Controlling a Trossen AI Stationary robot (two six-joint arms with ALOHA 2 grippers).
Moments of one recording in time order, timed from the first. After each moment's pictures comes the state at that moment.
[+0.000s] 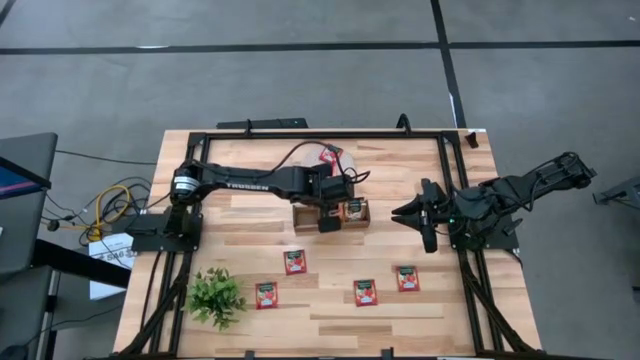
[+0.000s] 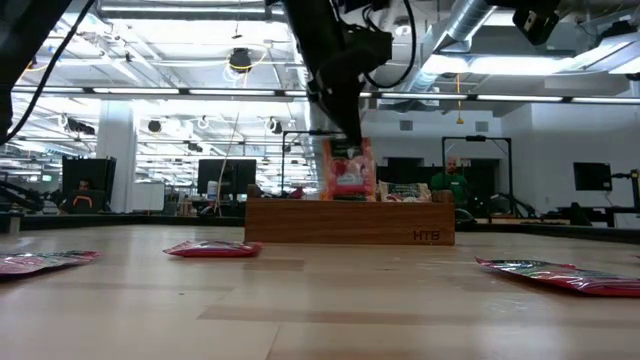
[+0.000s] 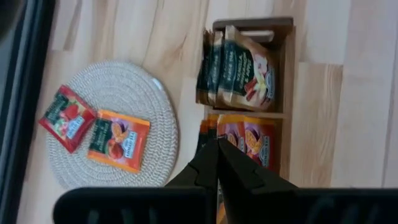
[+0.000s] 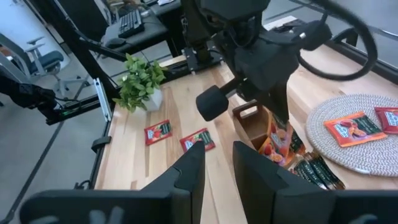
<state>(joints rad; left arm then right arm) 0.04 2.02 1.77 -0.82 -0.27 0.00 0.38 0.74 0.75 -0.40 0.37 0.44</state>
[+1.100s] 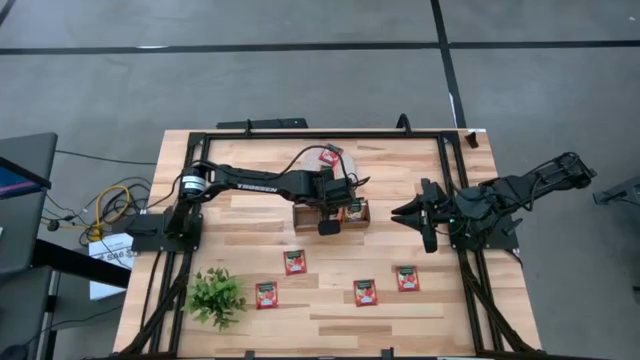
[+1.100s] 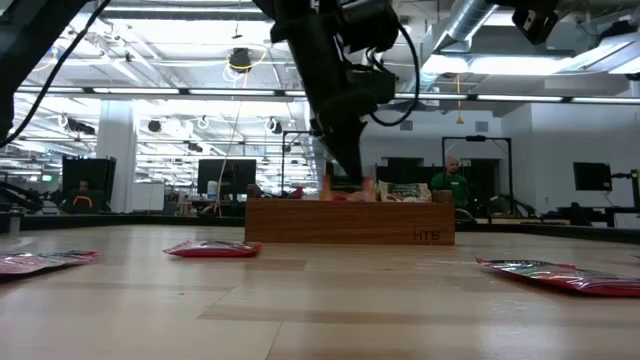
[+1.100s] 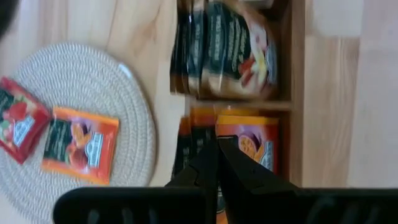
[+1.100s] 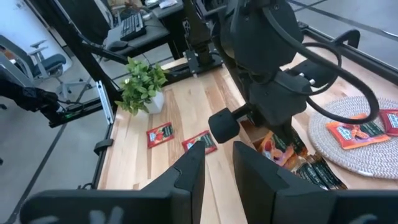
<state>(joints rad) 0.07 2.08 1.70 -0.73 -0.19 0.05 0.38 0.74 0.75 -0.39 0.37 0.44</state>
